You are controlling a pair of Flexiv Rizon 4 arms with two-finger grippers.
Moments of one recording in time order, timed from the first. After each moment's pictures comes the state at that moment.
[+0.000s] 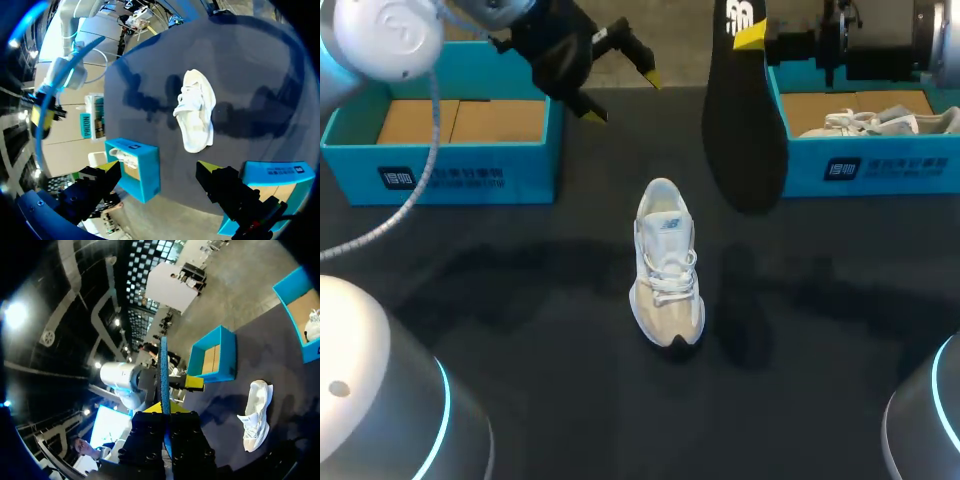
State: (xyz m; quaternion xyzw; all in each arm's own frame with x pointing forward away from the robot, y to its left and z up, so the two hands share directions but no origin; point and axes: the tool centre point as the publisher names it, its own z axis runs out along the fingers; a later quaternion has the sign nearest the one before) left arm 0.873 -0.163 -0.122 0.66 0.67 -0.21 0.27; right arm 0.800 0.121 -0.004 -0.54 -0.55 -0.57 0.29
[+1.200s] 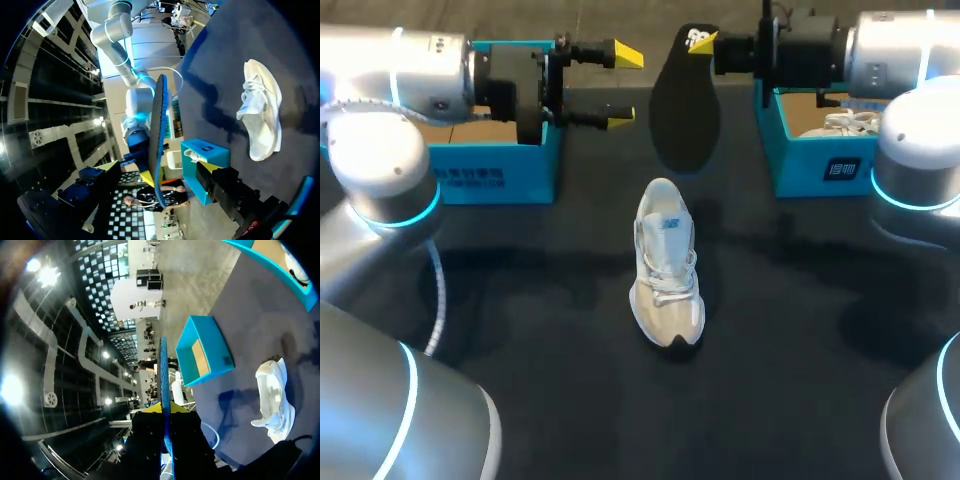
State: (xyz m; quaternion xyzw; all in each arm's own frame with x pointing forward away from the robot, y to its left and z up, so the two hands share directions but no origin) left arm 0.847 -0.176 -0.086 0.55 0.50 -0.43 0.51; right arm 0.898 0.162 -0.077 -0.66 -0.39 -0.50 0.40
